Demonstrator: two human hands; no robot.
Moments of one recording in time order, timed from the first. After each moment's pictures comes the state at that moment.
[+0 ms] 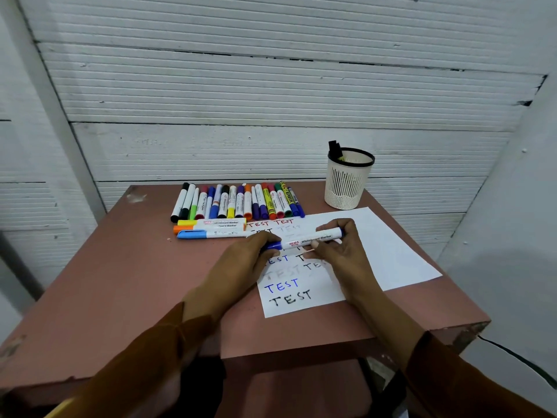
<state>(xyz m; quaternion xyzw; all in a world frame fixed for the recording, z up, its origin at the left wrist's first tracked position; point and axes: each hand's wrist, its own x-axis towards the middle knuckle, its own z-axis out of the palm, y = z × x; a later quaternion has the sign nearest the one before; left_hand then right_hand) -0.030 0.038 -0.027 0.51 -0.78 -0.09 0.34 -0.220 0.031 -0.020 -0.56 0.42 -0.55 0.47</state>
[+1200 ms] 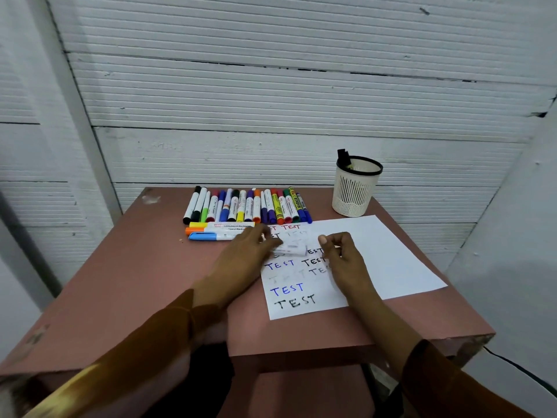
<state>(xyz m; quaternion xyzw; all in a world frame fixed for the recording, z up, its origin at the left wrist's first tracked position) -0.019 0.022 -0.029 0.51 -0.82 0.09 0.24 -0.216 0.023 -0.024 -0.60 0.55 -0.47 0.35</state>
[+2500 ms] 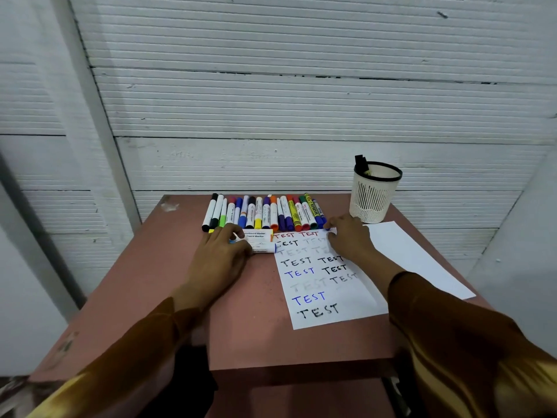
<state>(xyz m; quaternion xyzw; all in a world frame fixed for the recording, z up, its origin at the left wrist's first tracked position) 0.057 0.018 -0.039 0.56 -0.76 0.15 0.29 -0.197 -0.067 -0.009 -0.74 0.65 -0.17 0.07</state>
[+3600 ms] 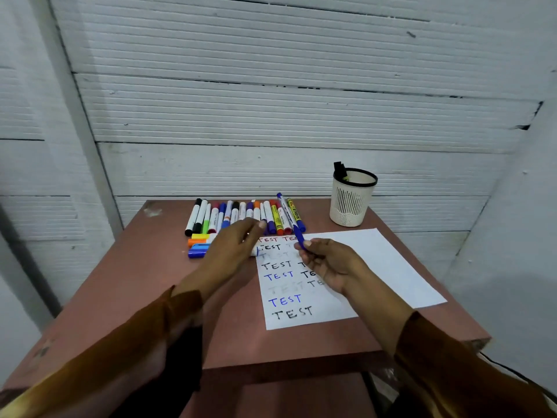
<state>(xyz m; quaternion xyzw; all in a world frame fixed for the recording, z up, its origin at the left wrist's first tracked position) -0.001 0.024 0.008 0.55 -0.71 -0.16 0.42 -0.197 0.008 0.013 -0.31 0.43 -0.48 0.70</state>
